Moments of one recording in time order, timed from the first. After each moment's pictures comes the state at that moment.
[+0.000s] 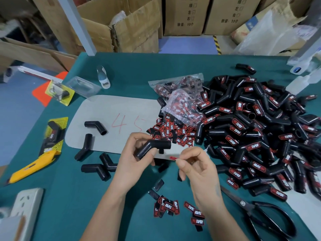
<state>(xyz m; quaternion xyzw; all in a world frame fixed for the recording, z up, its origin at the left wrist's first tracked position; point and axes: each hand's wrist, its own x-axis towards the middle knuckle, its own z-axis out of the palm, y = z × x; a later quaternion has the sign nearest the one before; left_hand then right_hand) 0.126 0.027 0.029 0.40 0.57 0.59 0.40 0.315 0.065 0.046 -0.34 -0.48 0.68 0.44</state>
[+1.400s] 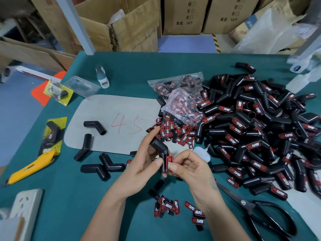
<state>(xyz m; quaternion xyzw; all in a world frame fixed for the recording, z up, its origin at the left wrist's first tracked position) 0.133 0.019 0.036 0.53 0.48 0.51 0.47 0.310 0.069 0.034 -0.36 -0.43 0.75 0.35</state>
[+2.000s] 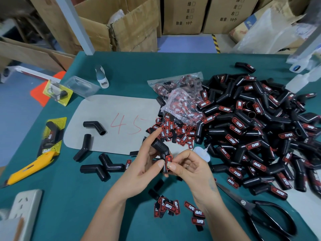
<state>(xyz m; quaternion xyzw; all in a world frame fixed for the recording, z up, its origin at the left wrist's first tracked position) 0.134 0.018 0.032 0.53 0.51 0.50 0.46 0.311 0.068 0.035 -0.37 -0.47 0.72 0.36</state>
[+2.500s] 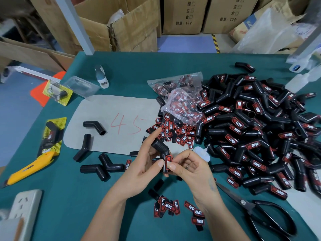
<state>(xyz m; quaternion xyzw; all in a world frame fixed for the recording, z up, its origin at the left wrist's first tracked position) 0.133 0.020 0.028 0.54 0.50 0.50 0.46 0.312 0.069 0.033 -0.37 -0.47 0.71 0.36</state>
